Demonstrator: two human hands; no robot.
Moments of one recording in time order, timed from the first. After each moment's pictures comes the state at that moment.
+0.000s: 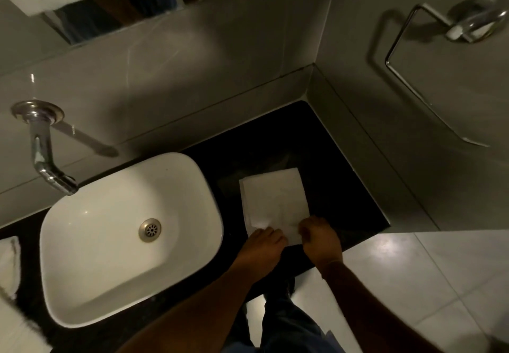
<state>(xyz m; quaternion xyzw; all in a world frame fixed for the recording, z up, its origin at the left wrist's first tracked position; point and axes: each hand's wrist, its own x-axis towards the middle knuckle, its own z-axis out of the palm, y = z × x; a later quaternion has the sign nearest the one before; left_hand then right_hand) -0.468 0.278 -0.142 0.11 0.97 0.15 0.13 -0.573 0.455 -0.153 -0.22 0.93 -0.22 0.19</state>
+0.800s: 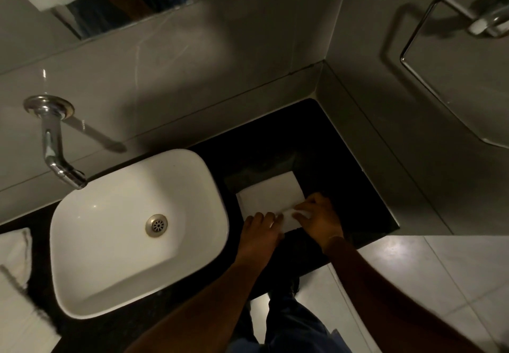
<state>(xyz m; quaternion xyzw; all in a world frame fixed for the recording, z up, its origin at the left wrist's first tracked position) -0.478 0.268 -0.141 -0.08 0.98 0.11 0.16 -0.614 0.425 -0.149 -0.18 0.91 -0.28 0.26</state>
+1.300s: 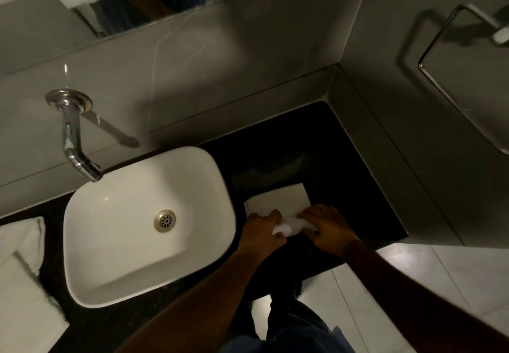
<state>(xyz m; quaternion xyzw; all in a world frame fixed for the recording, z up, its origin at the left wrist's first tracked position) -0.489 0.248 -0.117 -0.16 0.94 0.27 0.16 -0.620 0.438 -0.127 -0.43 0.86 -0.13 0.25</state>
